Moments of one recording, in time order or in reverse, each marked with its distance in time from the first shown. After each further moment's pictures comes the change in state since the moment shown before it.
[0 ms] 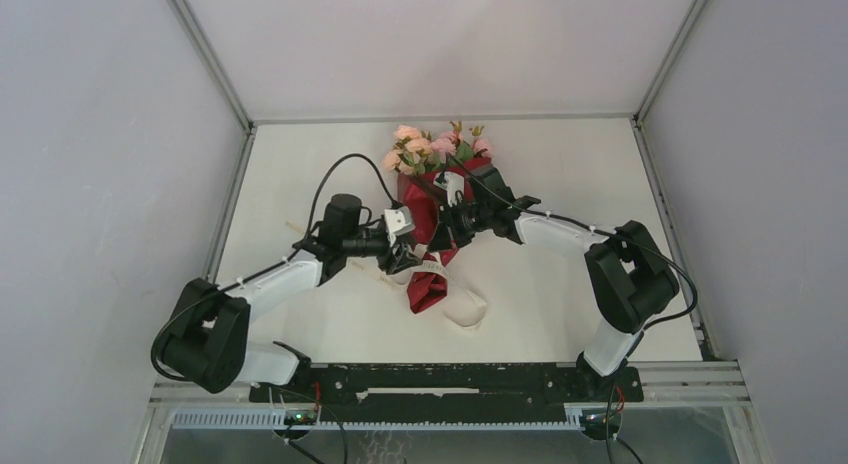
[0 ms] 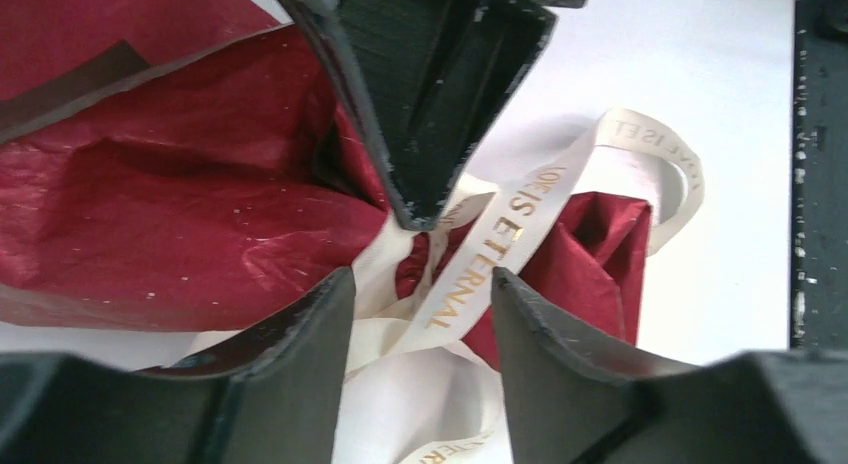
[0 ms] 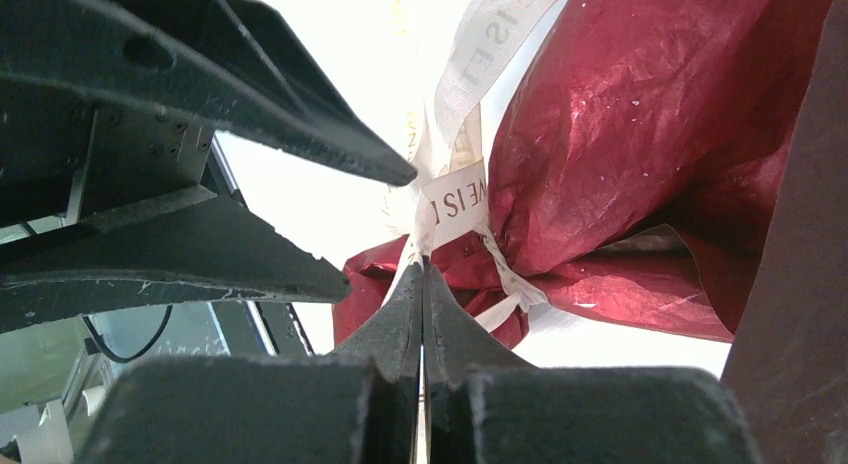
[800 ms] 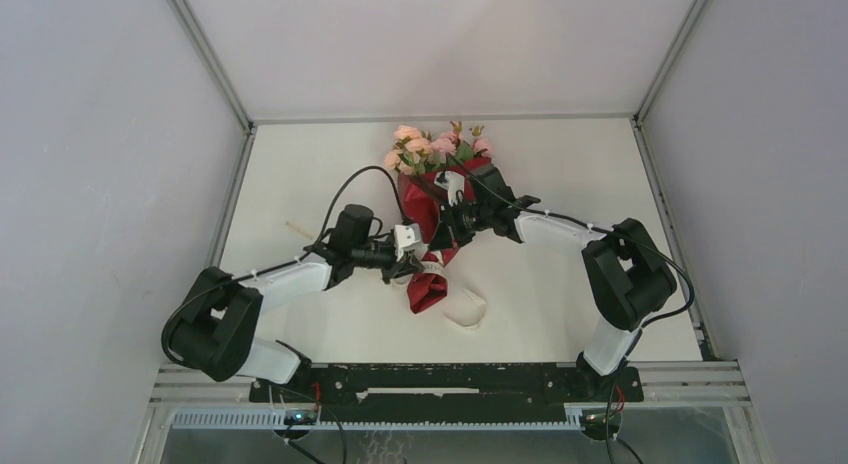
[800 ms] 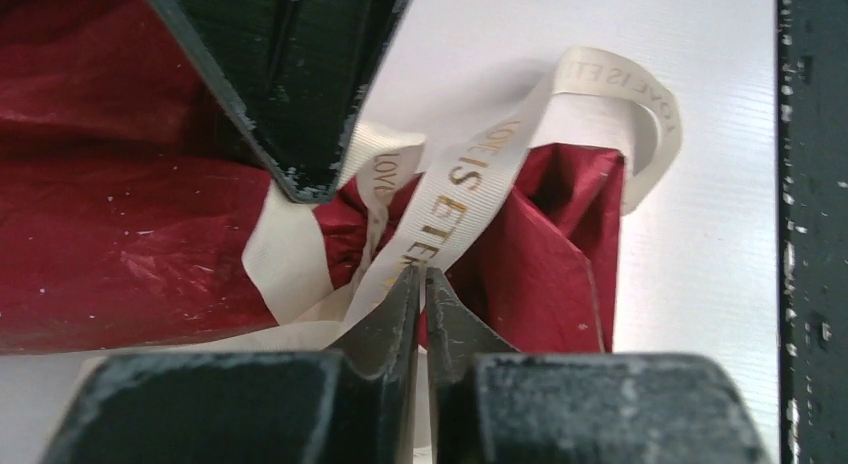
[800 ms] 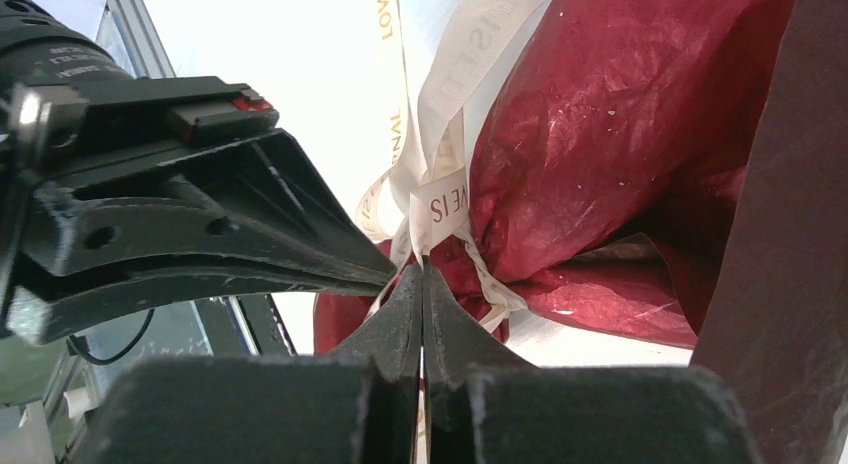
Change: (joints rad) left arm -0.044 0.056 -0.042 -0.010 0.020 0.086; right arm -0.020 0.018 0.000 0.014 -0.002 -0.036
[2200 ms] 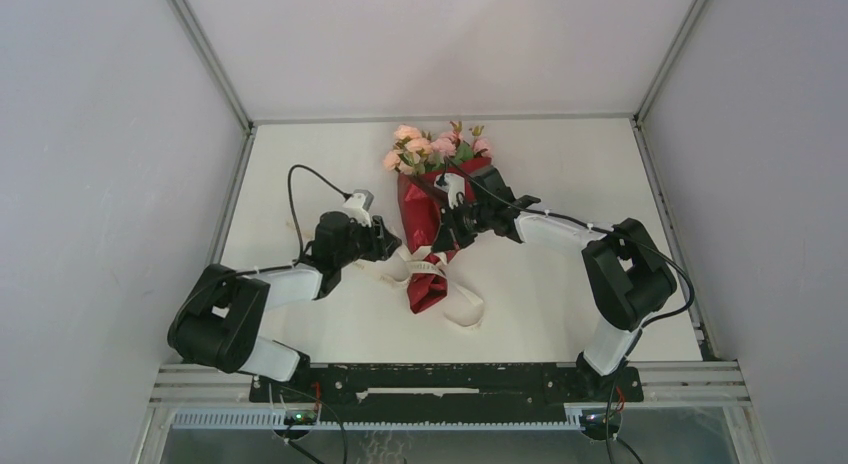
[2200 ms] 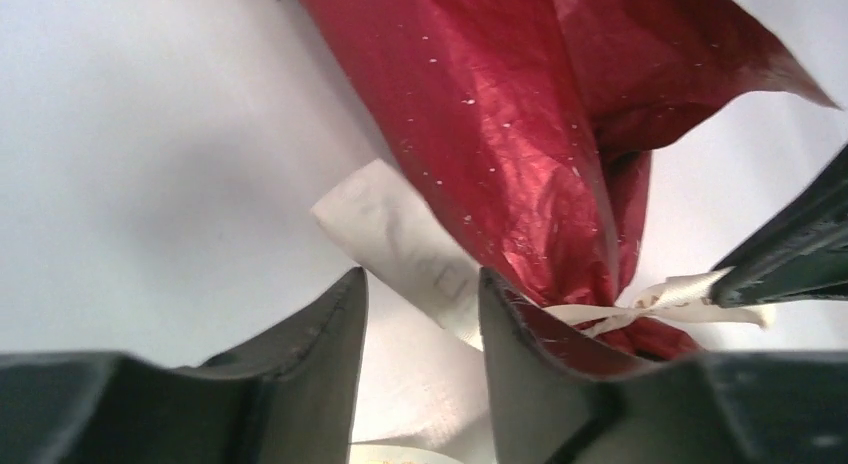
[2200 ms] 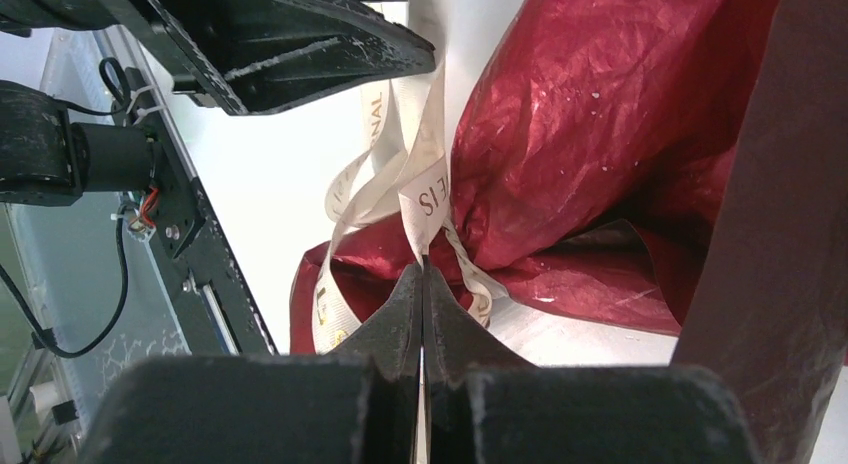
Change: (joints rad) left arm 0.139 0.048 -0.153 0.420 -0.505 -0.813; right arm 0.000 0.000 0.000 -0.042 0.024 -0.054
